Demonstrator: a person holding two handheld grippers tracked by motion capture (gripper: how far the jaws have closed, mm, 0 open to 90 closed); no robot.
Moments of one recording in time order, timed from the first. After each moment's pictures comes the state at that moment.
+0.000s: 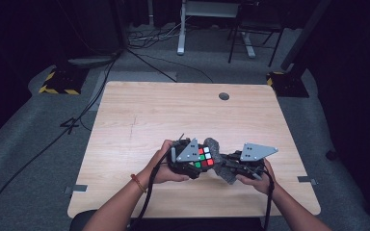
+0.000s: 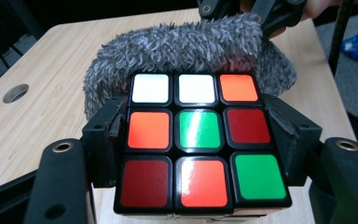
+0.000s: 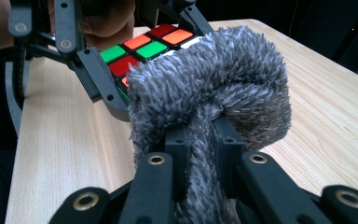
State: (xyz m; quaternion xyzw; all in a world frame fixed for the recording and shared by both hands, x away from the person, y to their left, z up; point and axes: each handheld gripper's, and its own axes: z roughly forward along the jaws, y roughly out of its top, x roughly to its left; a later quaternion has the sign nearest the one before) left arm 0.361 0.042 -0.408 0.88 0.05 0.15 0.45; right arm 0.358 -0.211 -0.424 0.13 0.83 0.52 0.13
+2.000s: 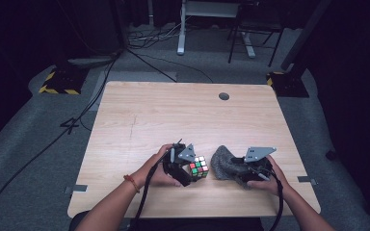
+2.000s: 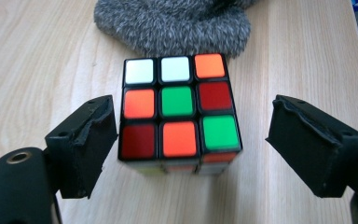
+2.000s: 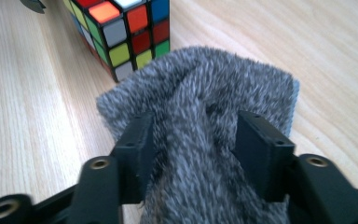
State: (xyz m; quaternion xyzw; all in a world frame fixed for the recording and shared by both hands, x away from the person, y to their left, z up) left arm 0.380 0.056 -0.452 0.93 0.09 0.05 0.36; right arm 0.375 -0.250 -0.467 0.20 0.89 0.39 0.11
